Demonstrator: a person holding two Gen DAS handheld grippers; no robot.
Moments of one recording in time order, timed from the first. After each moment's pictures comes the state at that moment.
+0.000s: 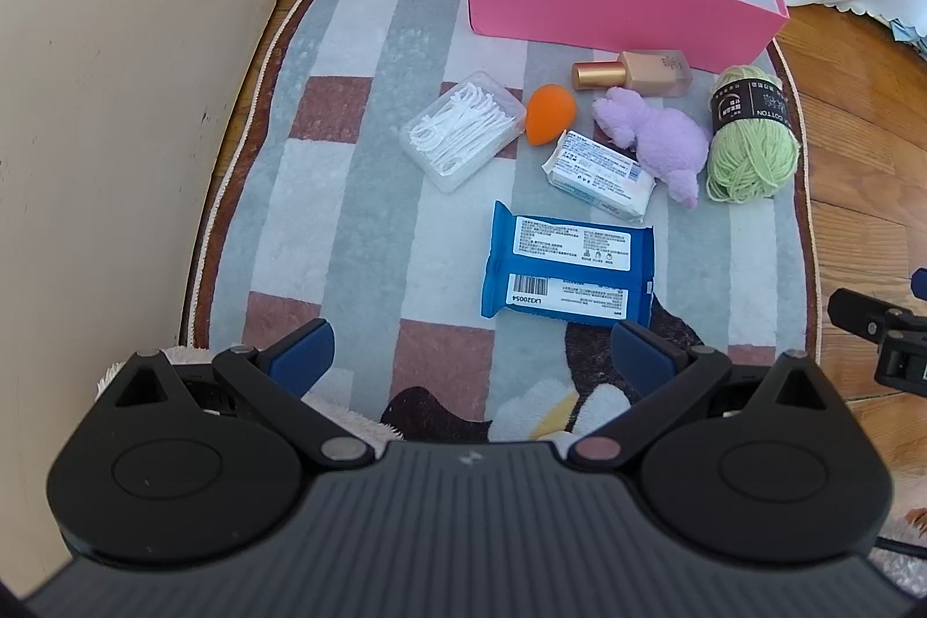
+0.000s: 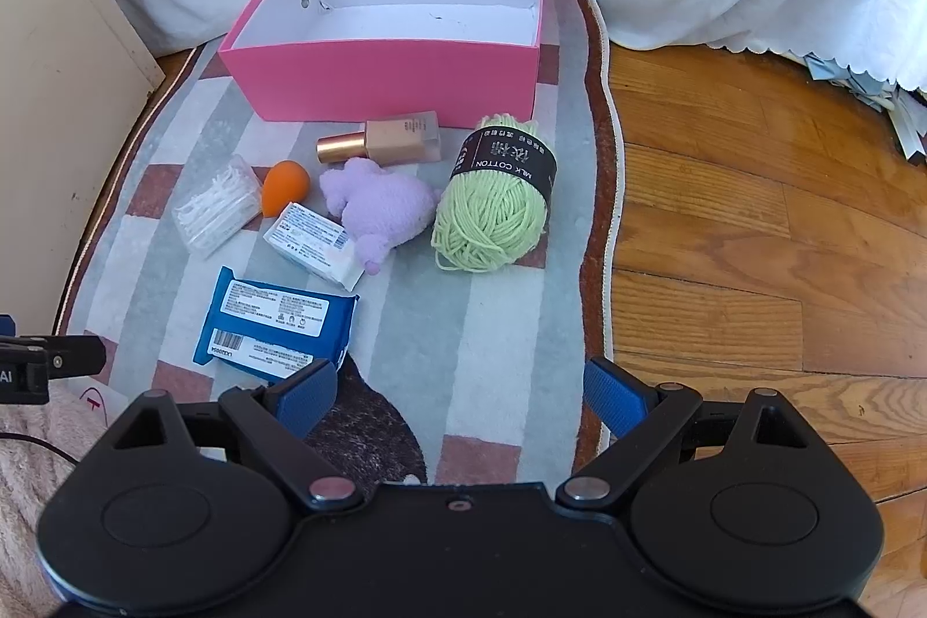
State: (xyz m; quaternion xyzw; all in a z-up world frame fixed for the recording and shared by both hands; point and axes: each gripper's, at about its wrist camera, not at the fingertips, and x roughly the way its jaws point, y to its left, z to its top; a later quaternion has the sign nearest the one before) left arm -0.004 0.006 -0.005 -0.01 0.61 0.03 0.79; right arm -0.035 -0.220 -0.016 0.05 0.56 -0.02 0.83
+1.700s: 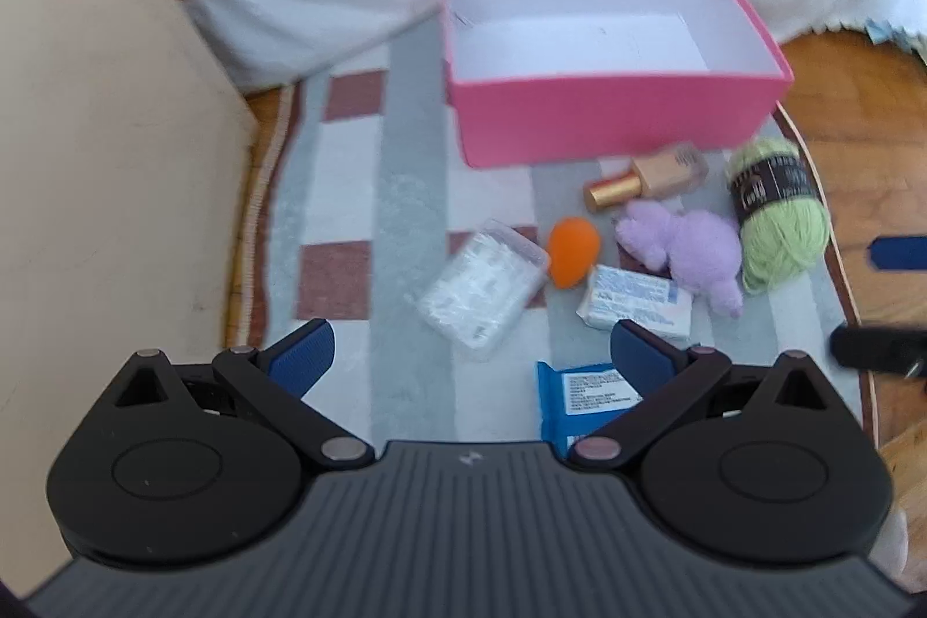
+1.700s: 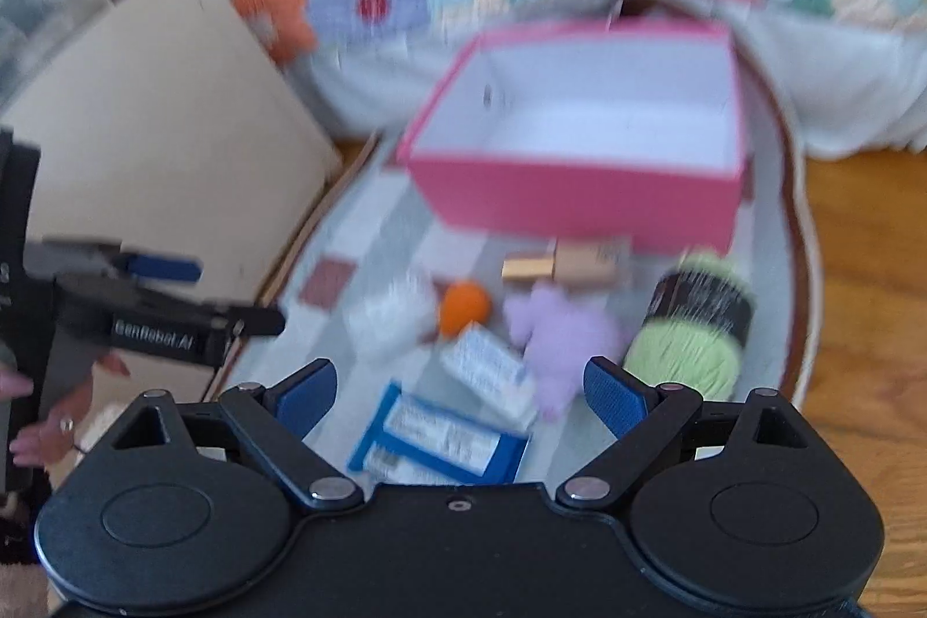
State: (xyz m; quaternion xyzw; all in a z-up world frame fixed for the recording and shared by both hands) left arm 0.065 0.021 -0.017 0.06 0.53 -0.05 0.84; right arm 0.018 -0.205 -0.025 0.13 0.47 0.17 0.85
